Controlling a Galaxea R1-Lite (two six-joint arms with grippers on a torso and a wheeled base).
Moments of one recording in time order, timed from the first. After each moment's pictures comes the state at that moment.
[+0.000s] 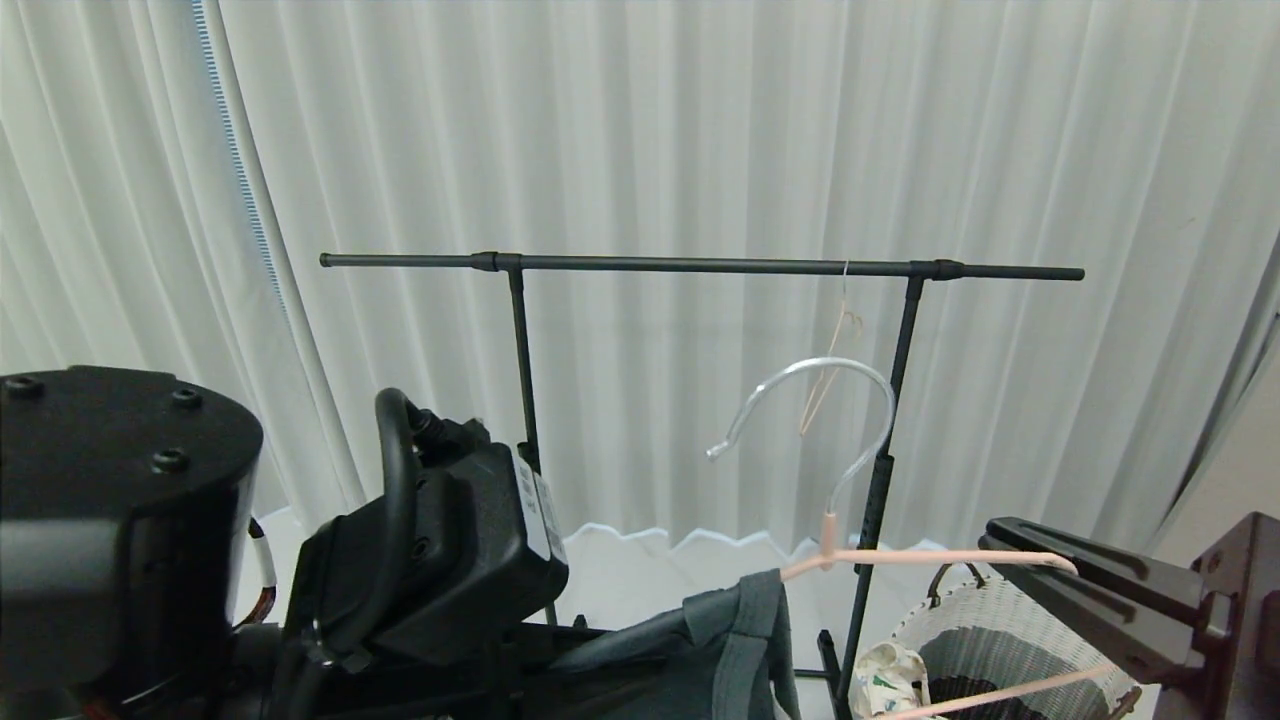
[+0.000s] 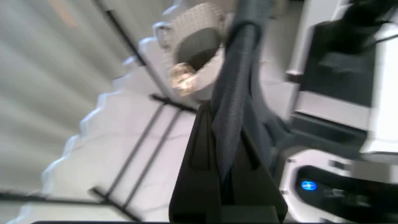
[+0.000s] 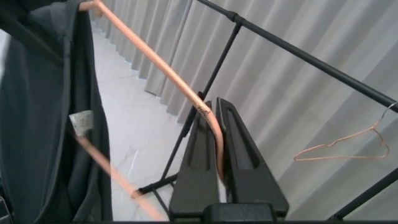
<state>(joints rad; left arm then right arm) -0.91 1.30 -0.75 -0.07 -0.20 0.25 1.02 1.11 -0.28 -0.91 -0.11 -0.24</state>
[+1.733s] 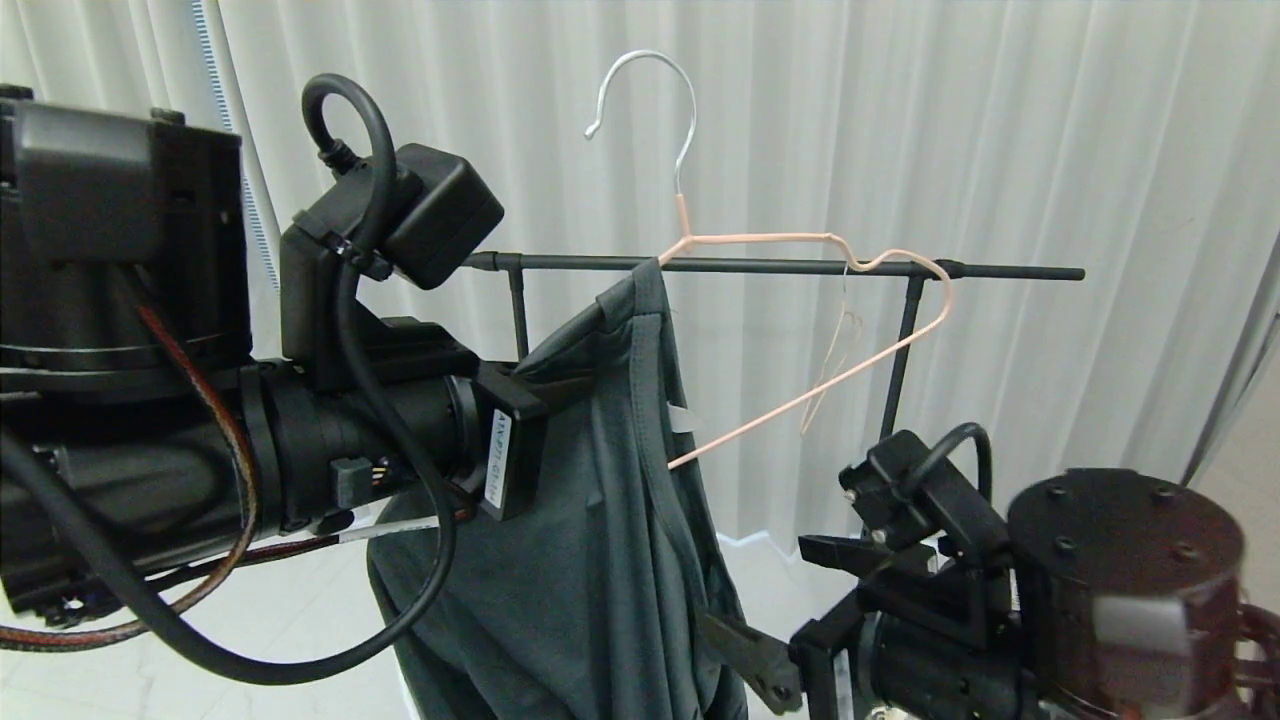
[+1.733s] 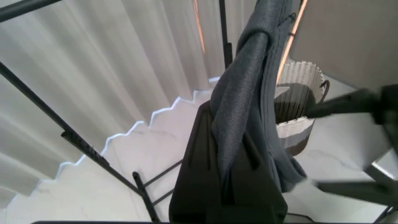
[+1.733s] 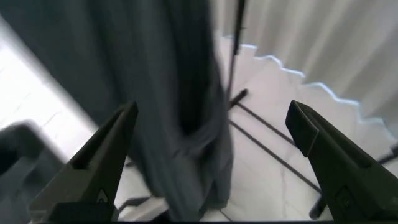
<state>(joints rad) -0.73 1.39 -1.01 -0.08 0.05 0.10 1.10 1.59 -0.65 -0.56 -0.26 0.31</state>
